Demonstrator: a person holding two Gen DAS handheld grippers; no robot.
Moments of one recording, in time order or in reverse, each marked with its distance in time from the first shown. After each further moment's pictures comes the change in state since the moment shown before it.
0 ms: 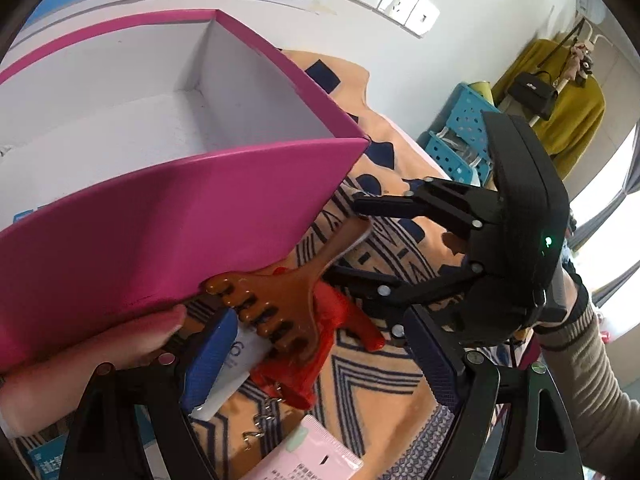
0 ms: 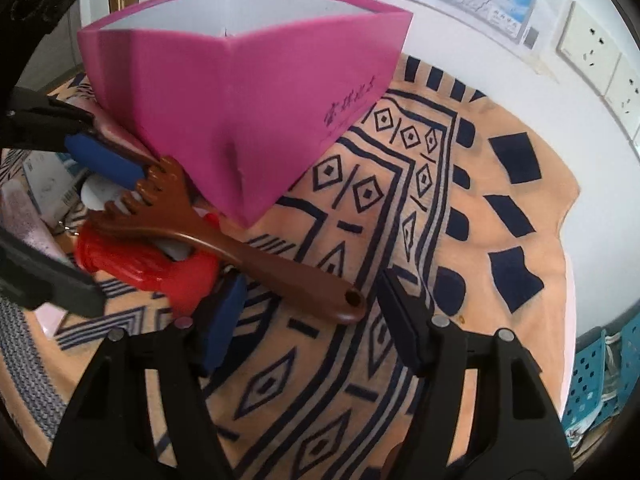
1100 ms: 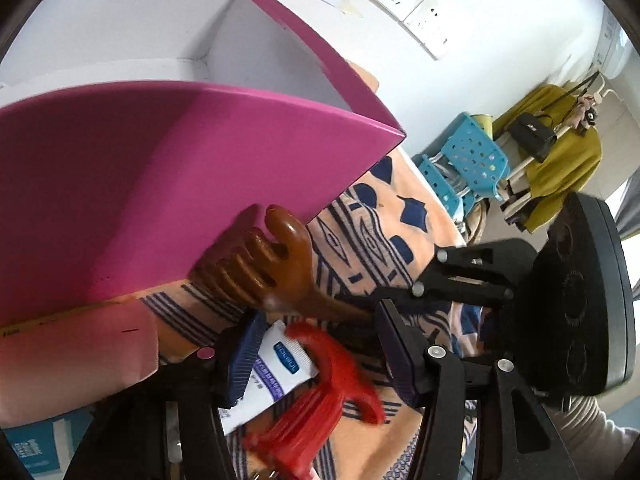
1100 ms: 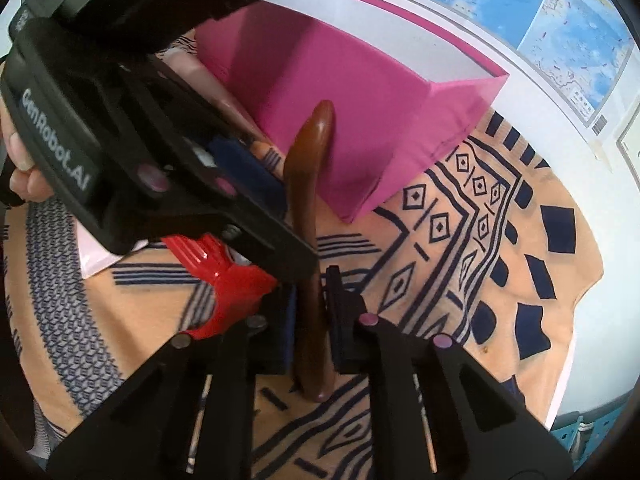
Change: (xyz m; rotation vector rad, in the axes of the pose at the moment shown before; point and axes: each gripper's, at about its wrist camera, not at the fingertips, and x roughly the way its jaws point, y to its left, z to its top) left arm 0.015 0.022 -0.008 -0.152 -0.039 -0.126; right arm -0.026 0.043 -0.014 -0.305 -0.027 0.132
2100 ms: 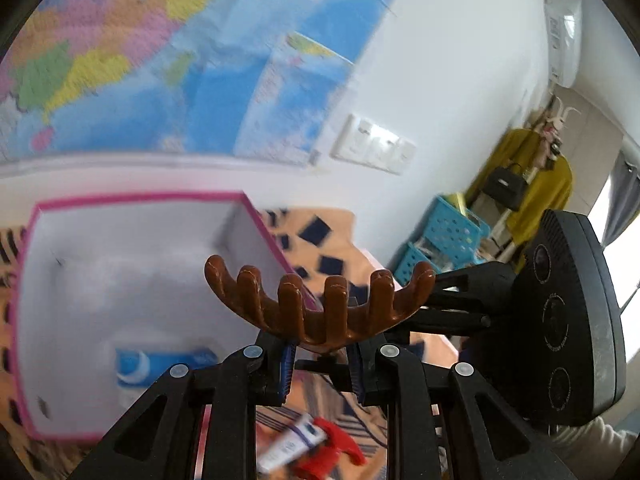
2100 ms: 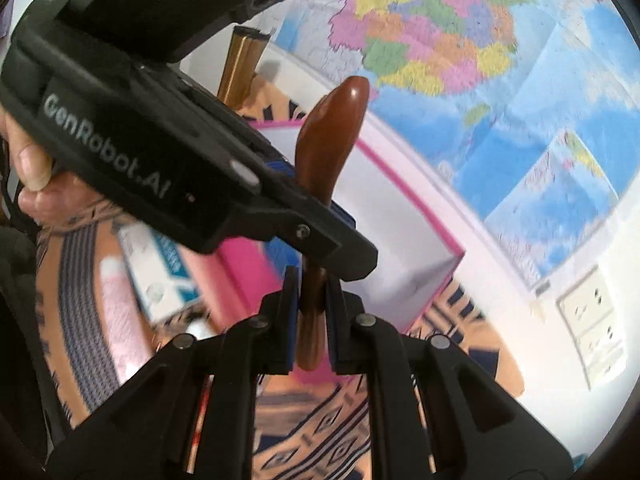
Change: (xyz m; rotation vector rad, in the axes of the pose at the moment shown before) left arm -0.163 -0.027 0.079 0.152 -0.306 0.072; right arm -0.076 0.002 0.135 -0.131 -0.201 -0.119
